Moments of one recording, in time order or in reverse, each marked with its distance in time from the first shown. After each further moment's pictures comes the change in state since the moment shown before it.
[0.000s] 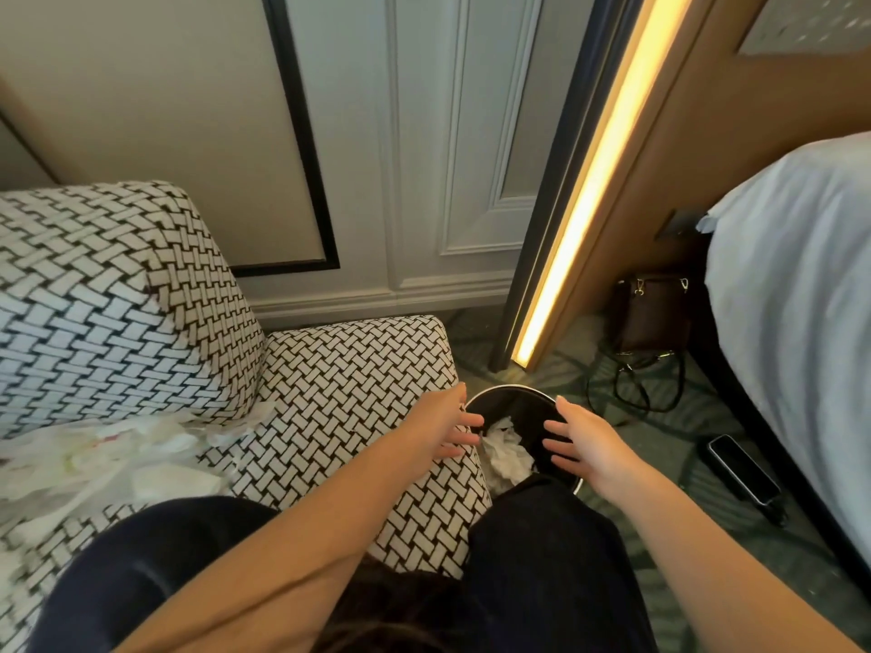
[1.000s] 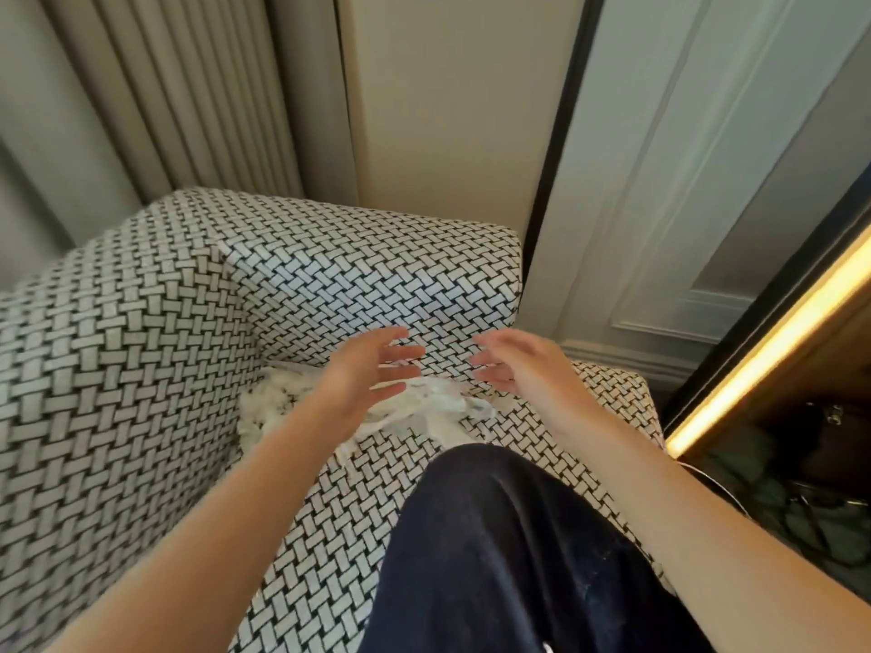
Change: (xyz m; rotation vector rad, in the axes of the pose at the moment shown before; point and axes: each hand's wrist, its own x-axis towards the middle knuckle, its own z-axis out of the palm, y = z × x) left_hand -0.194 -0.070 -0.272 -0.389 0.451 0.443; right_hand -0.205 -0.058 0.270 -0.331 -0.479 -0.695
